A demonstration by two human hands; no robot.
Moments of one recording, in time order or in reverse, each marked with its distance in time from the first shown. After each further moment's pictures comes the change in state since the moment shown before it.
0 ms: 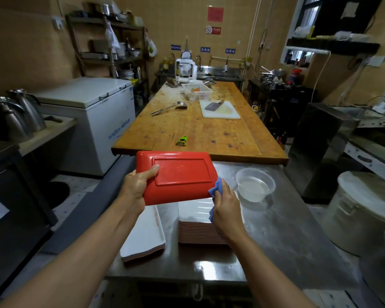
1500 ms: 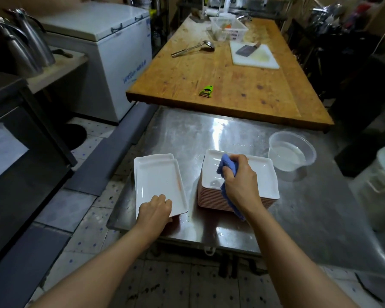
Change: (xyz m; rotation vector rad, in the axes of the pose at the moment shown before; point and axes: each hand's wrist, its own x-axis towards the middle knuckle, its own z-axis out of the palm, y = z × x) left_hand 0.027 -0.163 -0.109 2.044 -0.249 0.473; right_hand 0.014 0.009 0.058 0.100 -0.213 0.178
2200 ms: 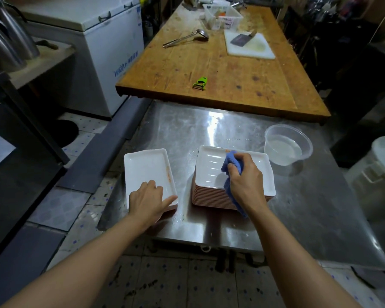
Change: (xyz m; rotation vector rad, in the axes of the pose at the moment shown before) left_hand 0.024 -0.006 -0.003 -0.154 -0.090 -0.221; right_hand 0.014 0.030 -0.007 -0.039 0.088 0.025
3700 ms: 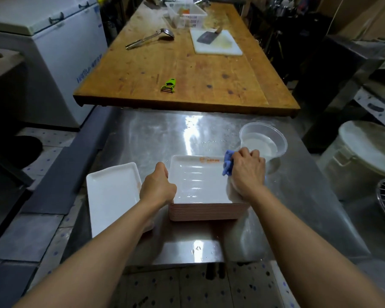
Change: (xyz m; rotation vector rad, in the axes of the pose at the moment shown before) left_hand 0.078 0.083 -0.037 -0.614 -0.076 -0.154; right_hand 0.090 0.057 -0.032 -1.052 -0.054 -0.070
